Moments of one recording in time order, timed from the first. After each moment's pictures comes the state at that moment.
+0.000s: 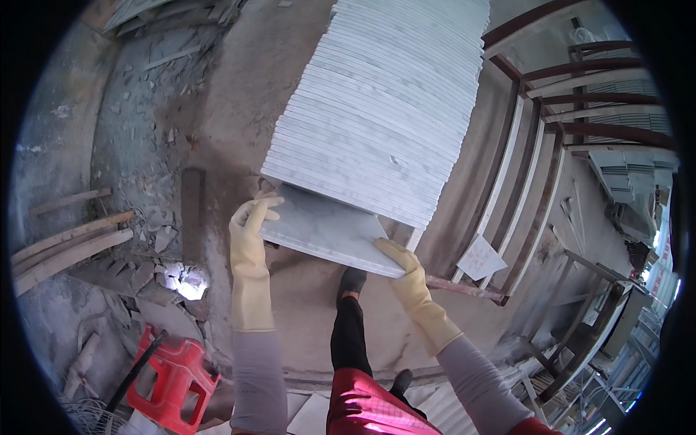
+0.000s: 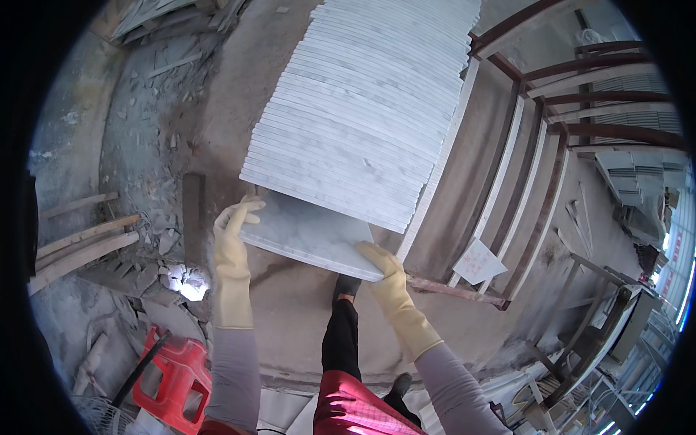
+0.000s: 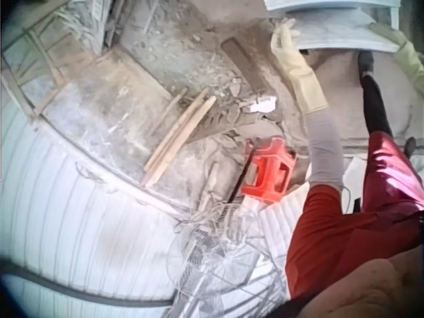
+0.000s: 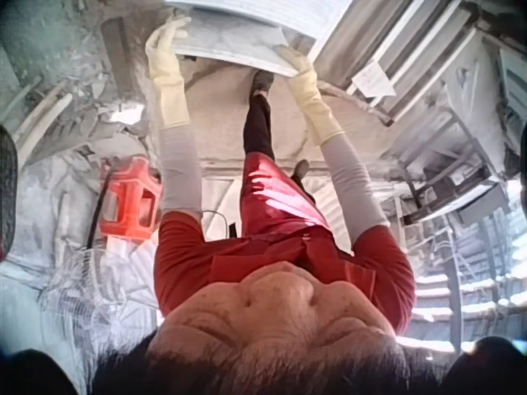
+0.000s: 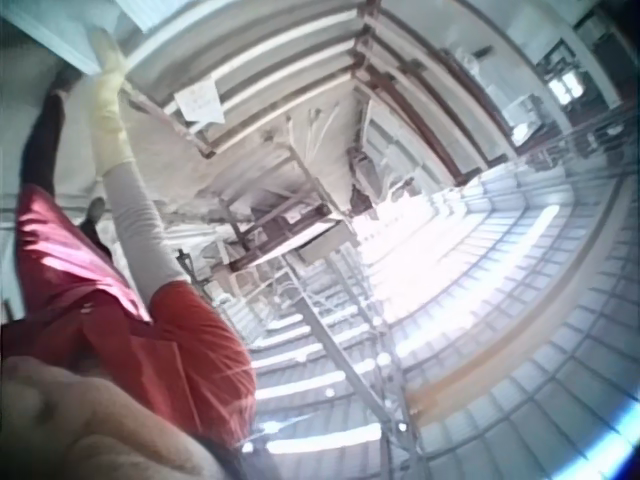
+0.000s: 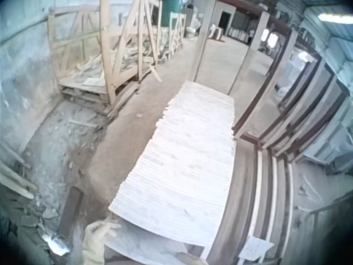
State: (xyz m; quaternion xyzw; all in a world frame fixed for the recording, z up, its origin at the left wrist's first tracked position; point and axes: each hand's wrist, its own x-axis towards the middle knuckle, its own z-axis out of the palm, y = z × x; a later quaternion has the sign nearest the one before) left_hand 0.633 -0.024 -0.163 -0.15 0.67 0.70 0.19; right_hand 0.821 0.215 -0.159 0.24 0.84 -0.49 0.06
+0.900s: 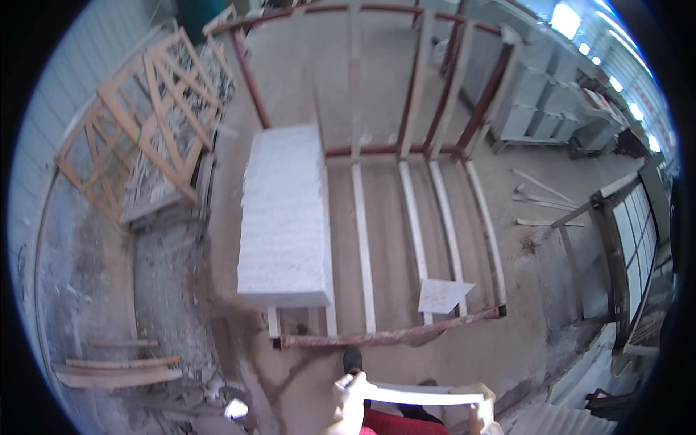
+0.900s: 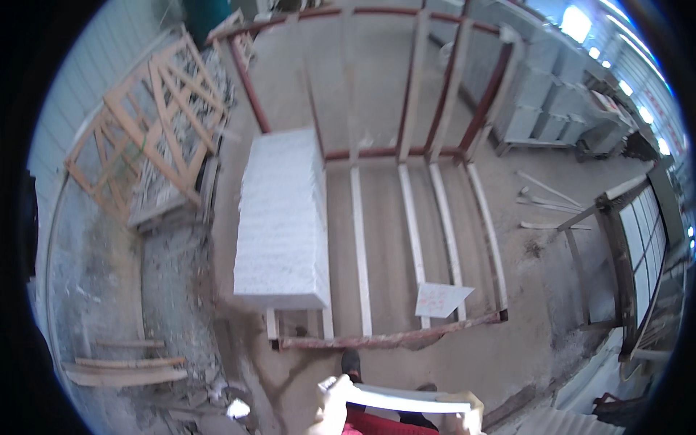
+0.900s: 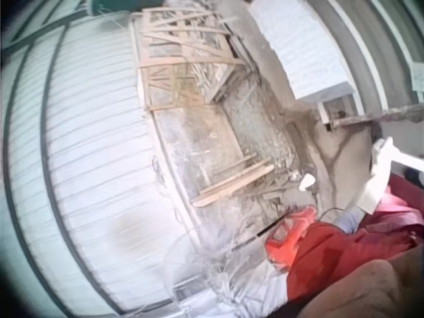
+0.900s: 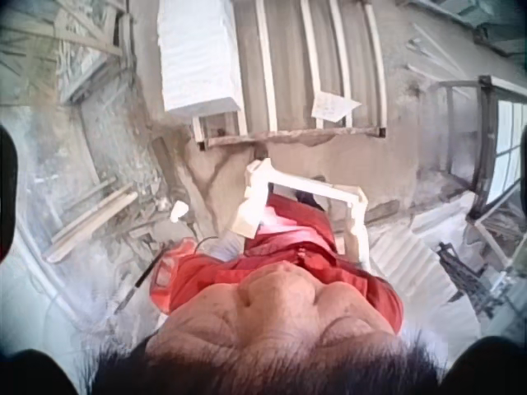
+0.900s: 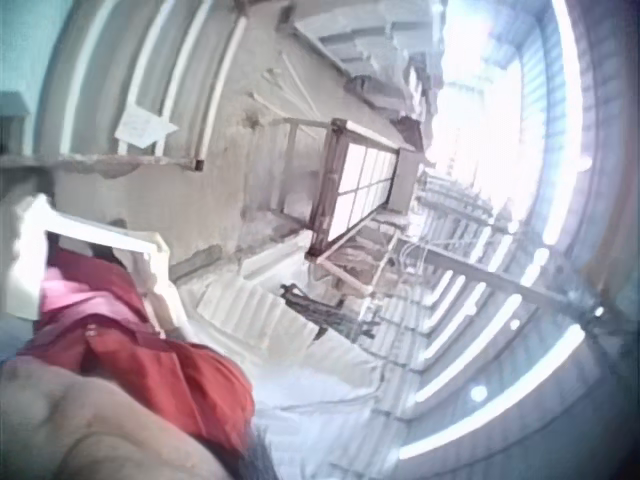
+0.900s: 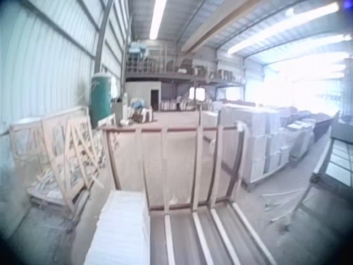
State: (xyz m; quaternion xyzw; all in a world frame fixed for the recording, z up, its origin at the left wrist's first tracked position) left_hand 0.975 0.105 0.020 -0.25 0.63 0.60 0.42; right_hand 1.179 0.254 0.176 0.50 0.62 -0.58 -0.14
